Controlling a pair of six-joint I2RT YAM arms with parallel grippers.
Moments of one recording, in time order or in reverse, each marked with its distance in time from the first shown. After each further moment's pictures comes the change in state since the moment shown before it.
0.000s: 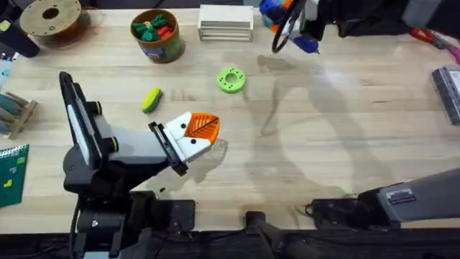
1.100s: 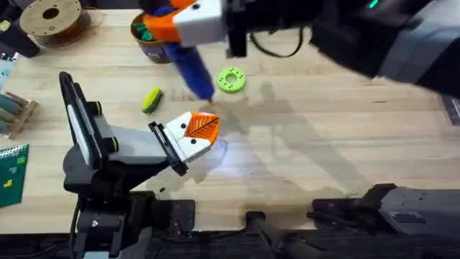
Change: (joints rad) left arm 0.000 0.000 0.000 0.000 0.000 0.000; right arm 0.464 -0.188 -0.095 0.540 -0.466 1.125
